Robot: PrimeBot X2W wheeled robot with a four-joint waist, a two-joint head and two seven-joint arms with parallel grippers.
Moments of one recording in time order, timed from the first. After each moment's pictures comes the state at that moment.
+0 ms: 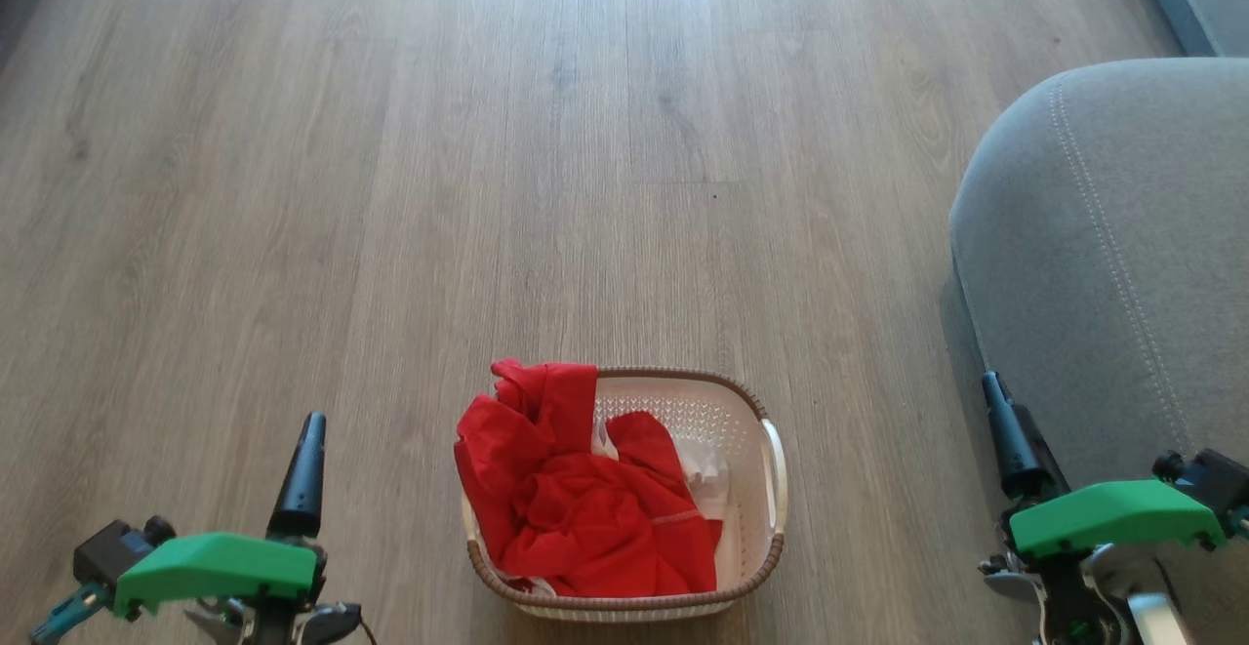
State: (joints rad) left arm -0.02 0.04 0.05 0.31 -1.21 -0.10 -0.01; right arm -0.03 -0.04 -0.07 0.30 1.01 0.13 -0.01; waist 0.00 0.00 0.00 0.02
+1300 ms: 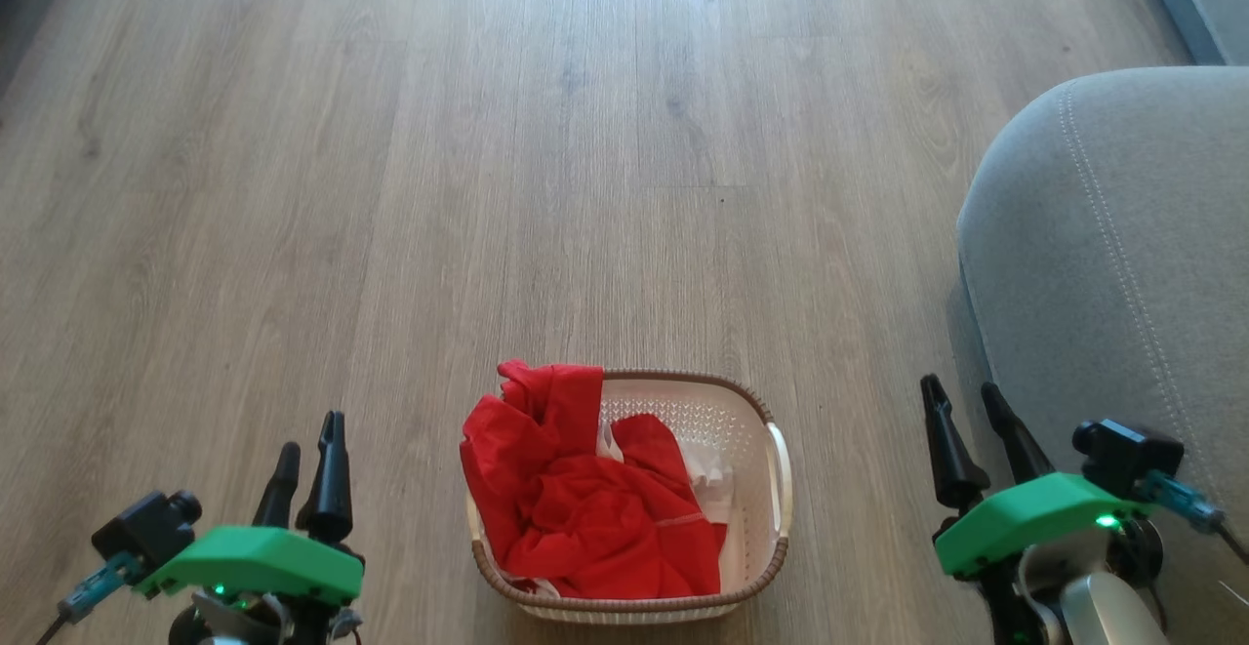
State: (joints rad) left arm -0.02 0.04 0.02 0.30 -0.80 -0.08 -0.12; right arm -0.05 -0.04 0.00 0.32 0.48 0.13 -0.12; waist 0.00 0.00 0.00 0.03
